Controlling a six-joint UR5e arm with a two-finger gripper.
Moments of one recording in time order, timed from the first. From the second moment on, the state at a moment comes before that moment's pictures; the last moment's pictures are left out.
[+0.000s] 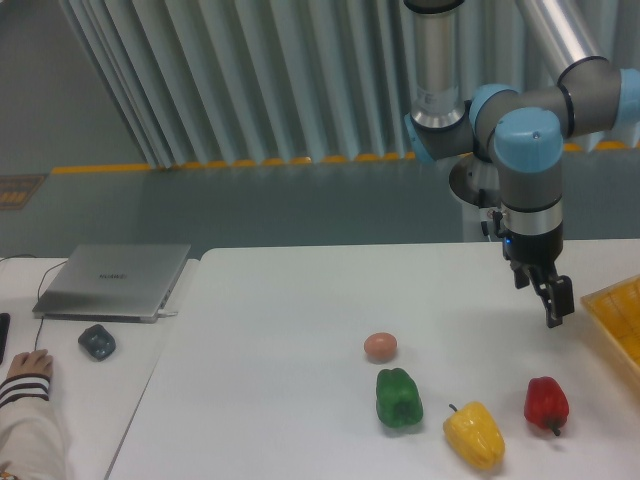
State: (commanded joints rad) arm 2.37 -1.77 -1.64 -1.20 1.62 1.39
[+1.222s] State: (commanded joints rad) arm 2.31 -1.78 -1.70 -1.13 1.56 1.17
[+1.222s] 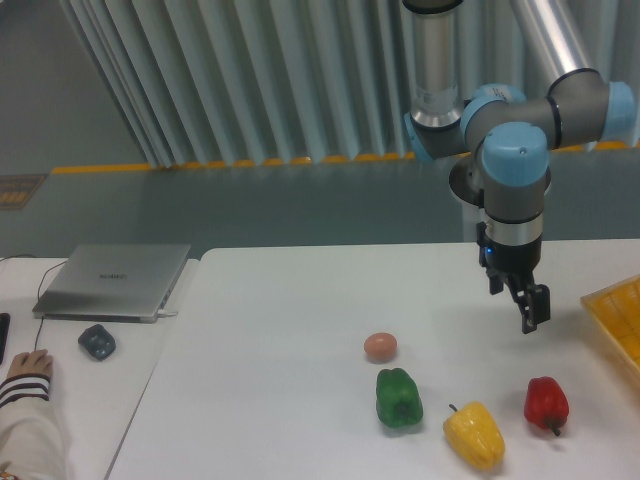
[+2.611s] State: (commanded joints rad) arm 2.37 -2.01 -1.53 -0.96 1.57 0.40
